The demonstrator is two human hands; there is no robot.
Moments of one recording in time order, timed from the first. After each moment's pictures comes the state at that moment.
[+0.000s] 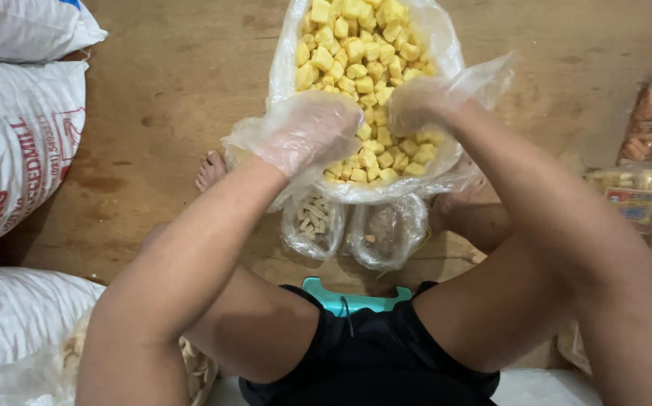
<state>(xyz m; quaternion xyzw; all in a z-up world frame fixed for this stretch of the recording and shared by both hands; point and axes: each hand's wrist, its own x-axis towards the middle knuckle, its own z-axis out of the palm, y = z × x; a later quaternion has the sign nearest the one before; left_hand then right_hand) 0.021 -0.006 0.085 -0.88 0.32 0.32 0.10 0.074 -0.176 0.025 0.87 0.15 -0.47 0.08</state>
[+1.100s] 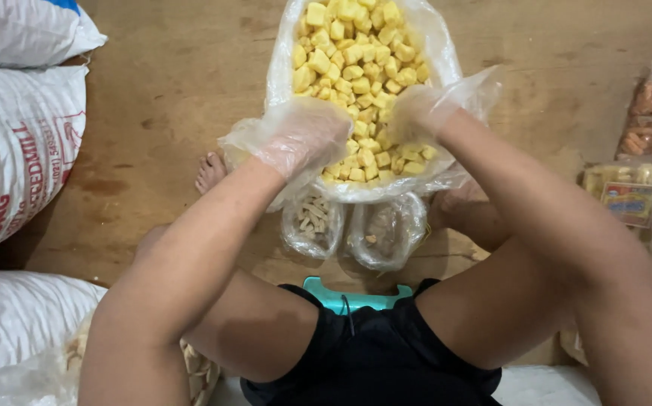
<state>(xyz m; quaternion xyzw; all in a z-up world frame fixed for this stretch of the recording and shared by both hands) 0.016 0.022 -0.071 -0.90 0.42 -0.01 0.12 0.064 -0.236 -0.154 0.91 0.29 -0.07 0.27</state>
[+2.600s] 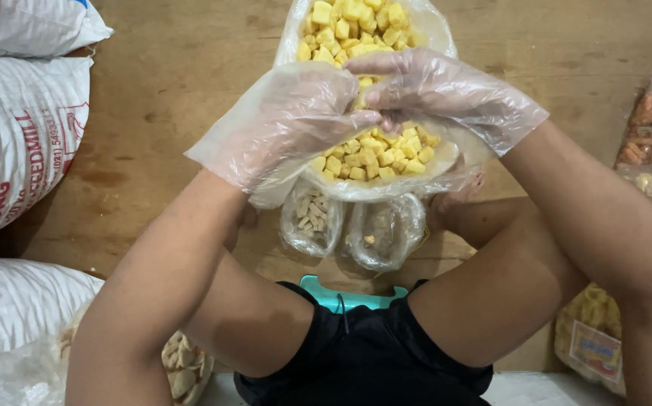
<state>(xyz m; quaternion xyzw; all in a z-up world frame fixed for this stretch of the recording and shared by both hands) 0.019 0.021 0.089 -0.95 0.31 -0.02 -0.07 0.053 -0.190 0.110 0.63 0.07 -0.46 -0.62</state>
